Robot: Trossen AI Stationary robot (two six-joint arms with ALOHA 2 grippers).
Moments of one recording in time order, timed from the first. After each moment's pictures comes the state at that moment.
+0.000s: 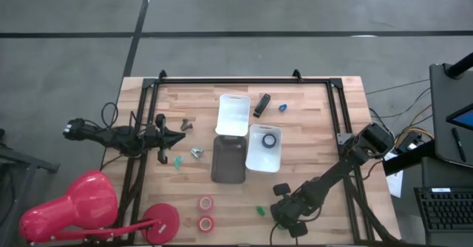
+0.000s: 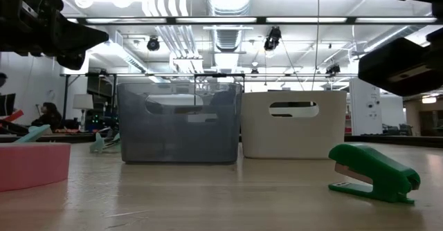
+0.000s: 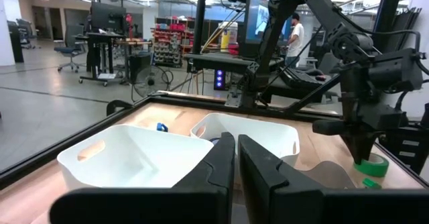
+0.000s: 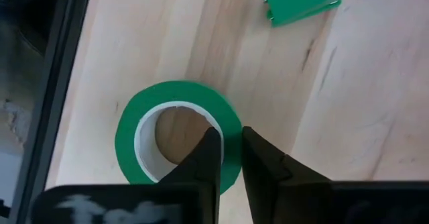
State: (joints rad) left arm -0.26 0.01 0.02 0.04 -0.43 -0.06; right arm 0.68 1.86 1.14 -0.48 -0.02 0.45
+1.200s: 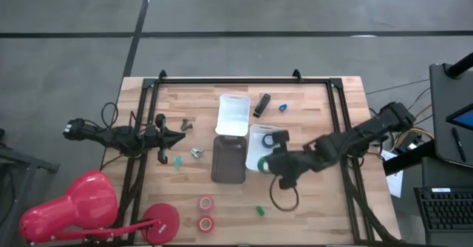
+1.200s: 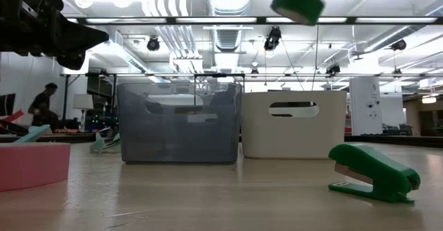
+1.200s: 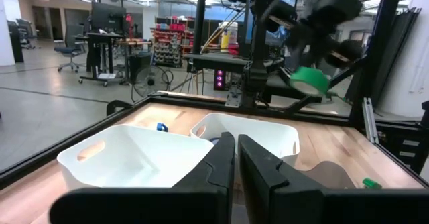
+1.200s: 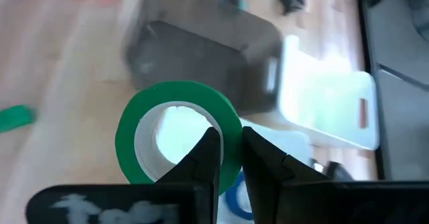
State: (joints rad) left arm -0.26 0.02 0.02 0.05 -0.43 -0.06; right arm 0.39 1.49 1.31 -0.79 0.45 0.02
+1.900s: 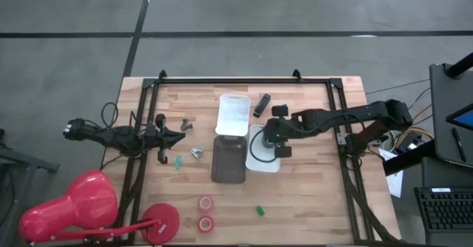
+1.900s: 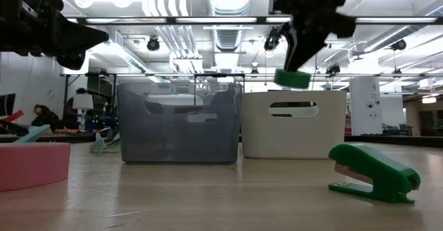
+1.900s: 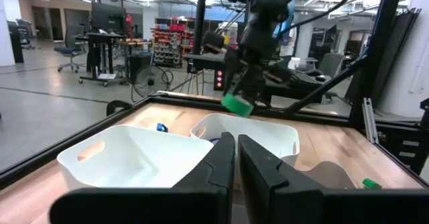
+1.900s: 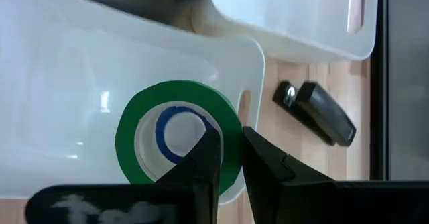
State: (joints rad) left arm -0.26 0.02 0.02 0.05 -0.43 -0.06; right arm 0.04 1.49 1.15 -0.79 0.31 -0.12
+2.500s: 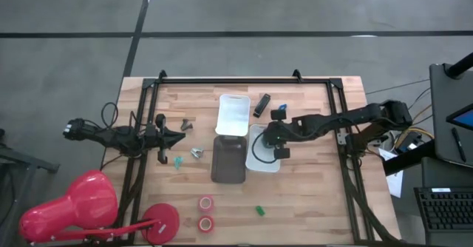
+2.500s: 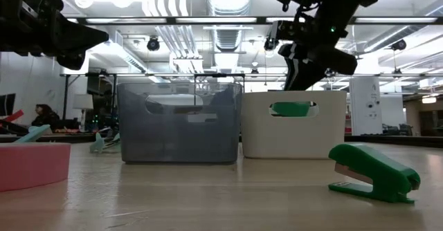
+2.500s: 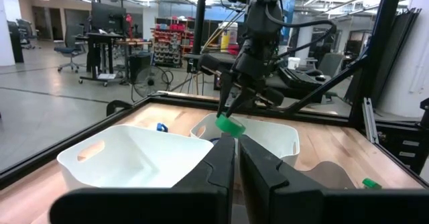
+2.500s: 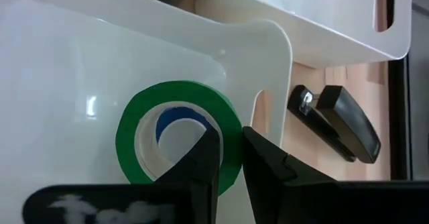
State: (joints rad) left arm -0.26 0.02 0.02 0.05 -0.43 -0.06; right arm 0.02 1.49 0.94 -0.51 0.31 -0.19
